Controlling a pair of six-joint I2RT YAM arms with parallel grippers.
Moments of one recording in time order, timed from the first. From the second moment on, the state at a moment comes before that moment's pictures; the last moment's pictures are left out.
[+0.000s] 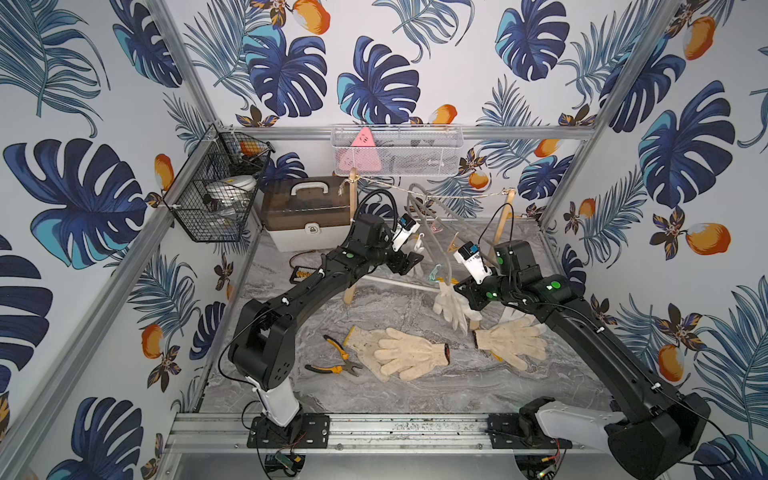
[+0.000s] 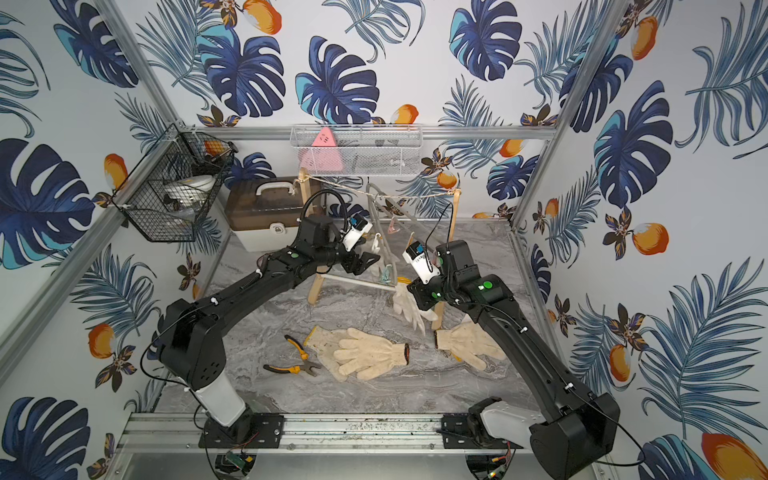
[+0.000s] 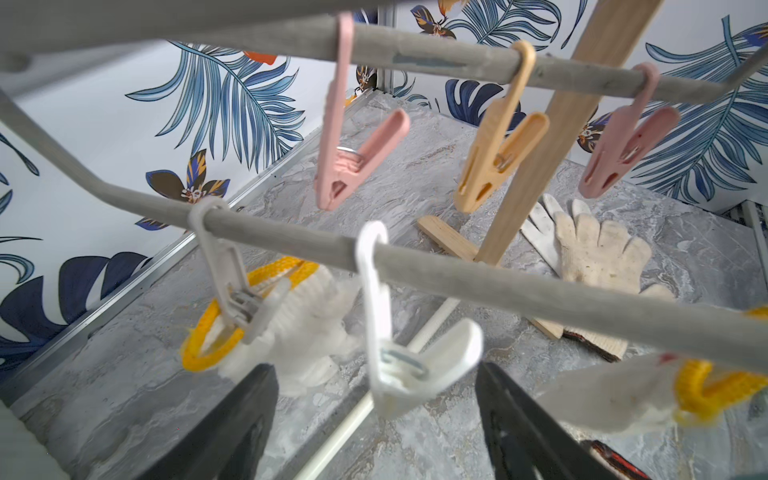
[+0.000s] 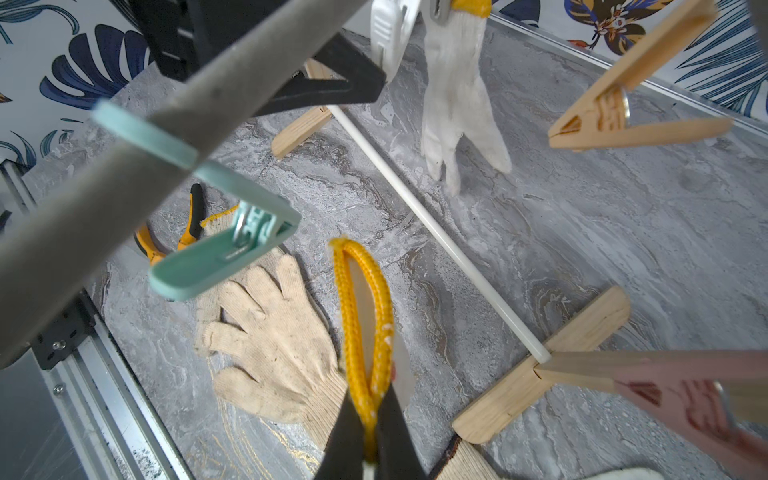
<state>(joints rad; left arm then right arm) -0.44 1.74 1.43 -0.17 0.43 0.21 0.42 1.22 1.19 -0.78 -0.30 -0.16</state>
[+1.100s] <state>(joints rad) -0.39 1.84 1.56 -0.17 0.77 0.15 0.39 1.29 1.22 -0.76 -0.36 -0.18</state>
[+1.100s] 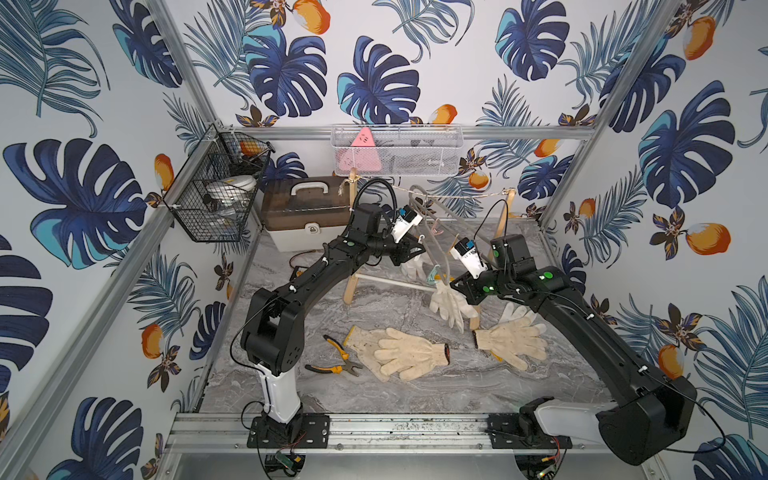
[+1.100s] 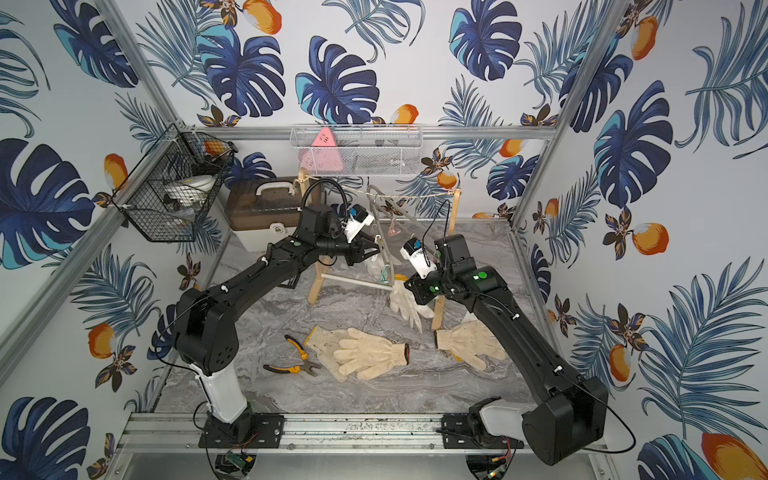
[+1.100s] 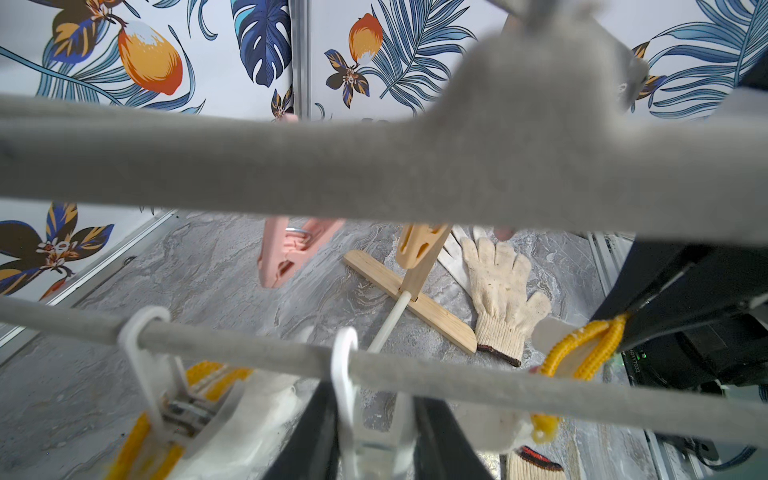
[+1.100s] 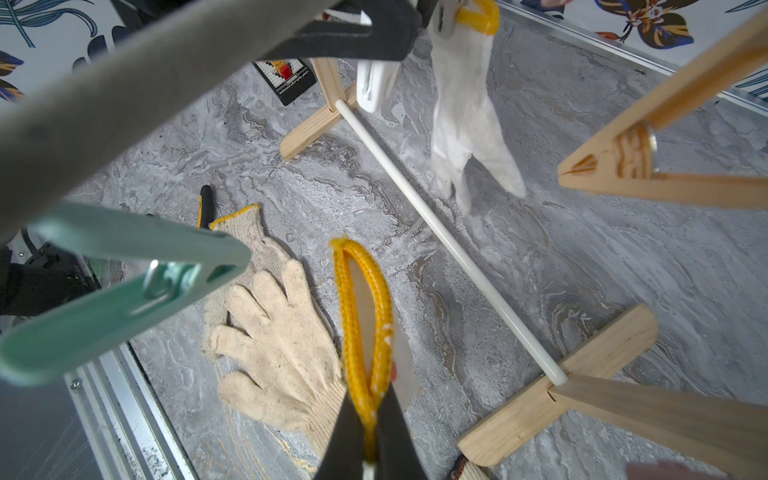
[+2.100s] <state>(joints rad) -0.39 1.76 1.50 -0.23 0.98 0.11 0.39 1.51 1.20 -0.44 -0.73 -0.20</state>
